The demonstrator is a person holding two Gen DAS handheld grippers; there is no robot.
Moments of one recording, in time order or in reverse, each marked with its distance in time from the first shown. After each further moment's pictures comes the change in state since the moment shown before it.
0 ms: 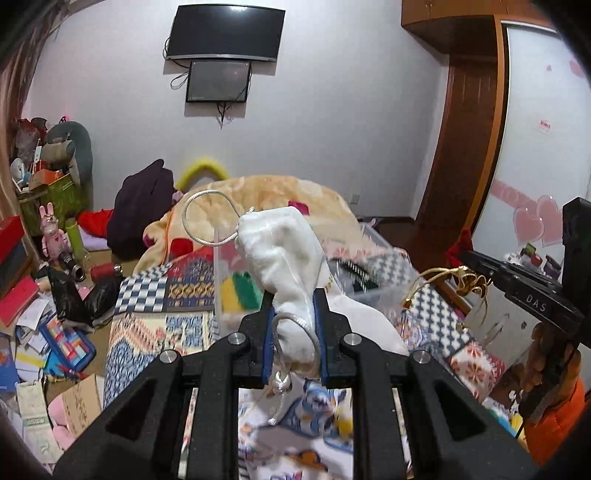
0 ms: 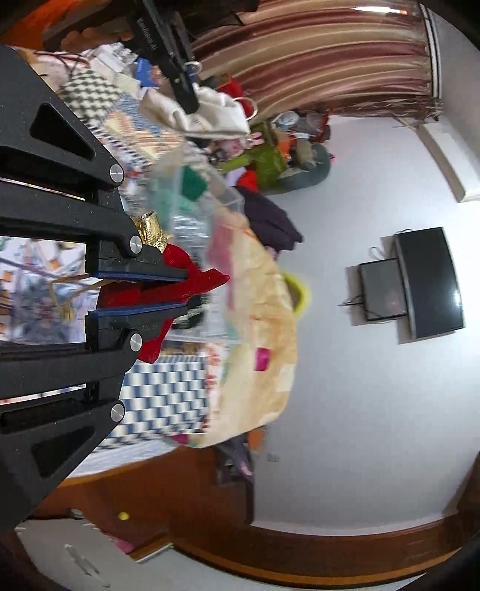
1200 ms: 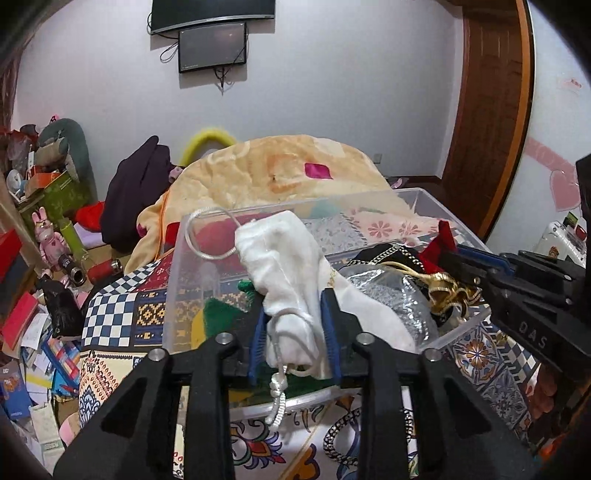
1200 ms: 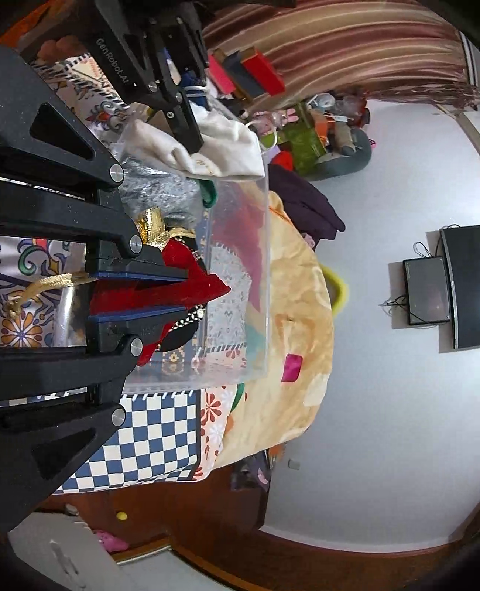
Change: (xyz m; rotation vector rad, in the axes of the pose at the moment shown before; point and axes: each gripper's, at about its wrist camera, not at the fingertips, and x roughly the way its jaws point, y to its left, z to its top) left arm 0.133 -0.004 0.009 0.070 0.164 0.106; right arm 0.113 0.011 -0.004 -0.048 0.200 -0.036
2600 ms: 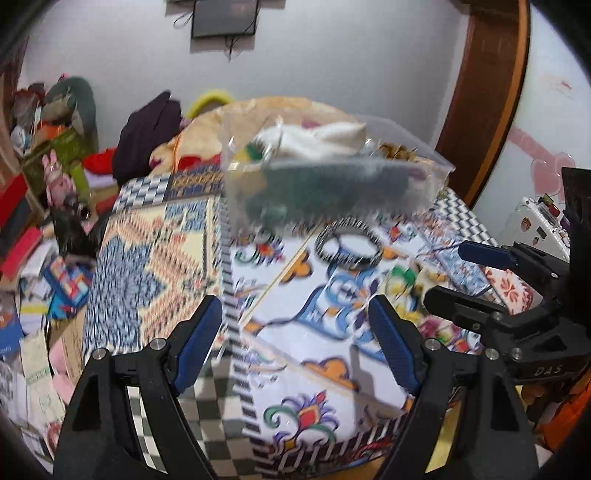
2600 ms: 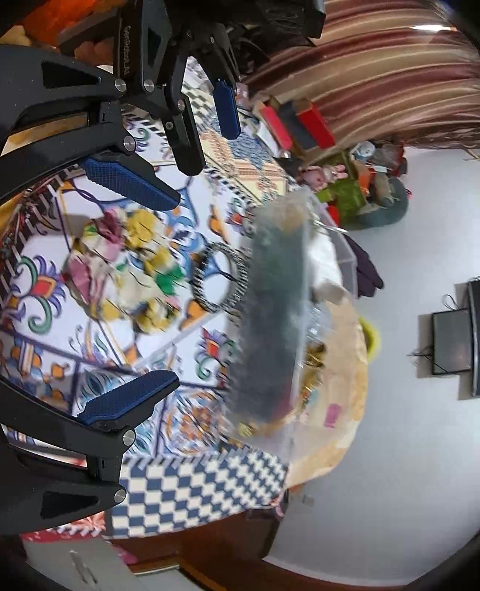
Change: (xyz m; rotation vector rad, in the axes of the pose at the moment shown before) left arm -0.089 0.017 -0.114 -0.076 0.117 -0.056; right arm -0.046 0.056 -0.090 -0.082 0.125 0.161
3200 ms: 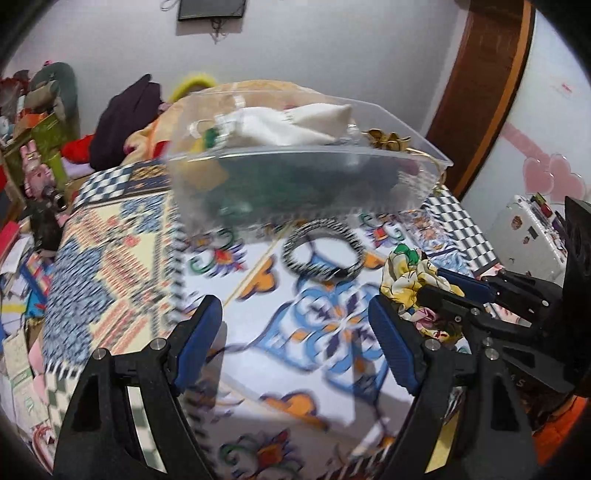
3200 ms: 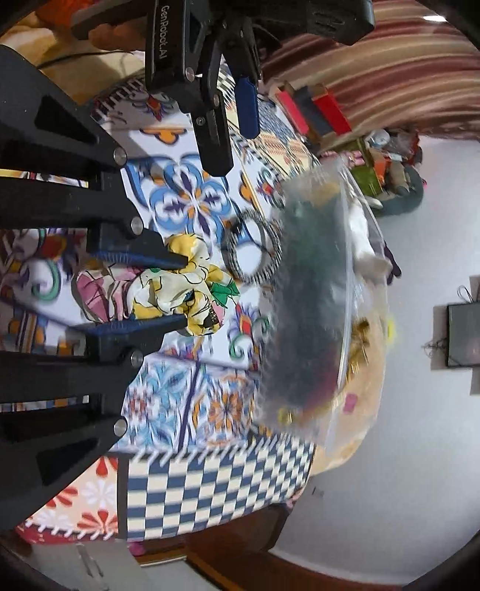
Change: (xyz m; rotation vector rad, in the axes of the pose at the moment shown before) left arm 0.038 -0.023 0.022 0.003 0.057 -0.085; right arm -0.005 -0.027 -0.018 0.030 0.010 -0.076
